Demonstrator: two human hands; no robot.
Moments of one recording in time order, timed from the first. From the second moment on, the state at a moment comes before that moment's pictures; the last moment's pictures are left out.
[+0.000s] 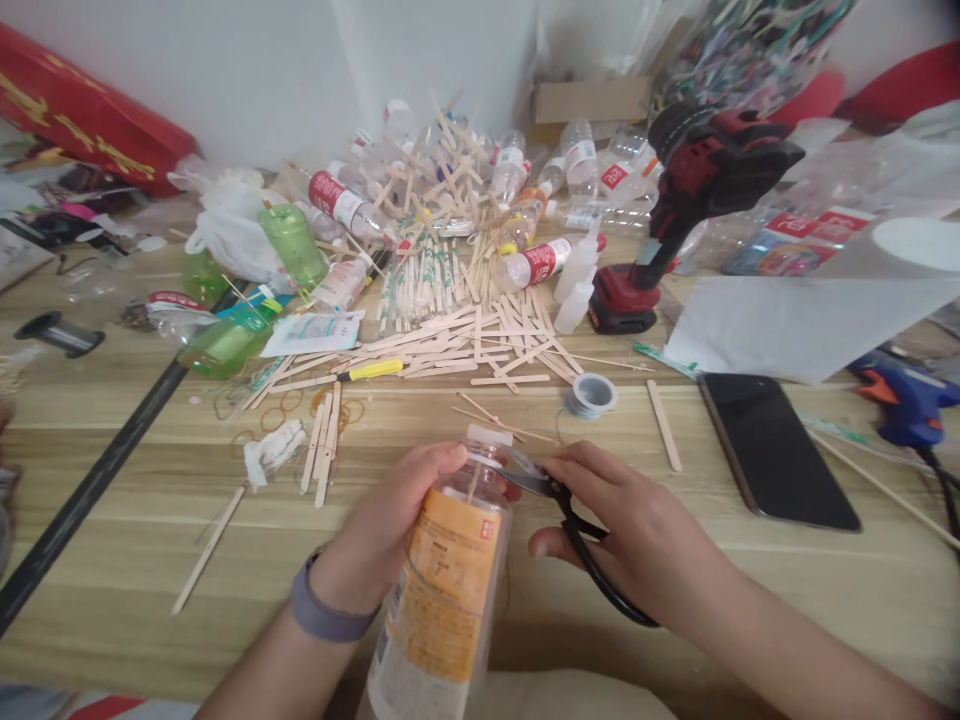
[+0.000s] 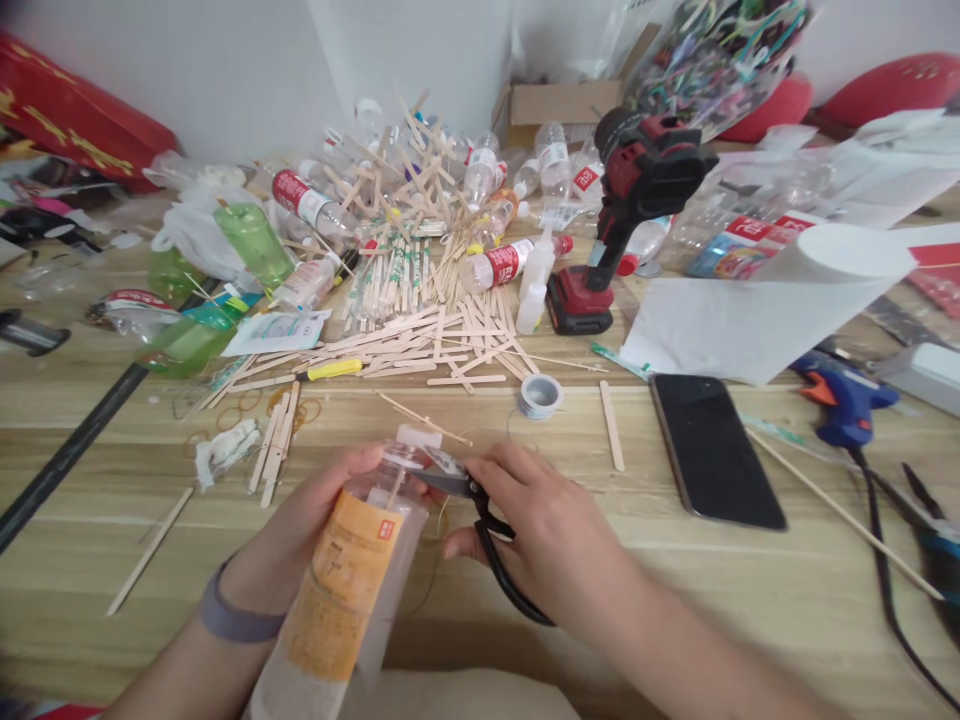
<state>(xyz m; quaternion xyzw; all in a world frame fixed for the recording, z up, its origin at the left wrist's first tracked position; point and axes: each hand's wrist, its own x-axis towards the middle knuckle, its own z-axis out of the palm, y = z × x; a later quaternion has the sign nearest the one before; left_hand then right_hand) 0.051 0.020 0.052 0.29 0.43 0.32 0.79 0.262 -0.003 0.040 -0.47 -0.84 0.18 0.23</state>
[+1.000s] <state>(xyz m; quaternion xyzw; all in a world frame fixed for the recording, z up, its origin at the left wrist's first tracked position) 0.052 0.016 0.039 0.28 0.39 0.32 0.82 0.262 -0.010 0.041 -0.44 -0.83 0.26 0.23</state>
